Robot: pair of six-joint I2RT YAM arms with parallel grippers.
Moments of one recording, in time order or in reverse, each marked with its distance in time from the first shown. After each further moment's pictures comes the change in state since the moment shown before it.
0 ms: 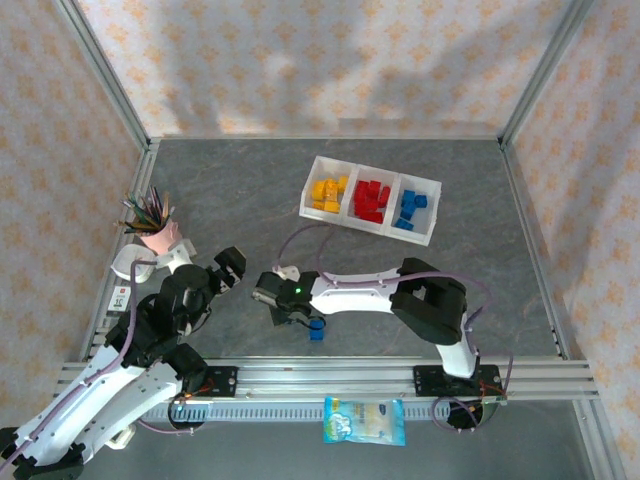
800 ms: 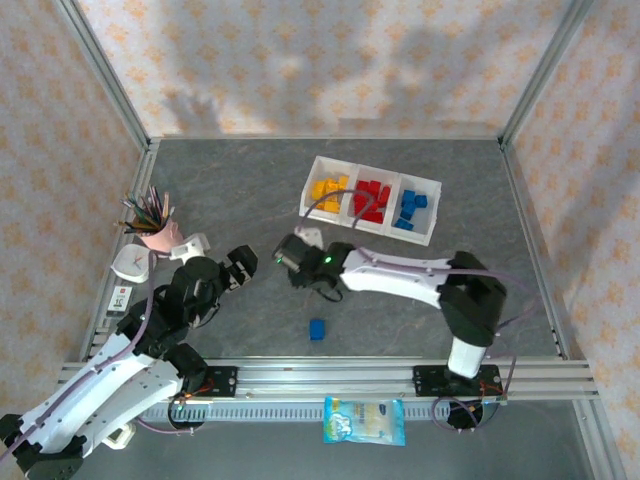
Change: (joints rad) left arm 0.000 0.117 0.008 0.085 0.080 0.057; right arm -0.176 -0.239 -0.032 -0.020 0.124 -0.058
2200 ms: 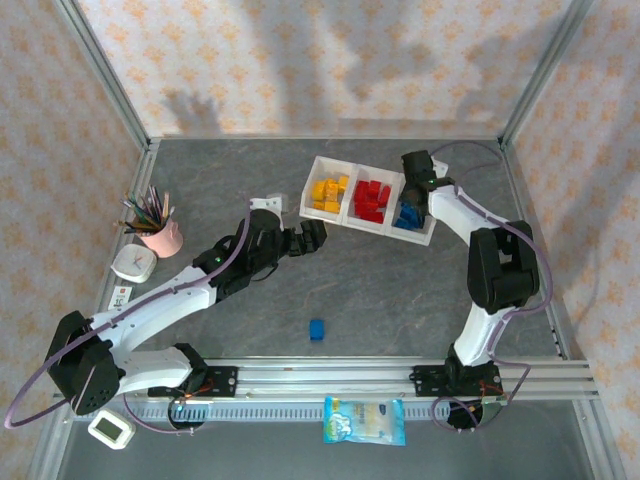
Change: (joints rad) left arm -0.045 0.596 0.197 0.503 0.265 0.238; right arm -0.813 0.066 0.010 0.124 0.073 -0.271
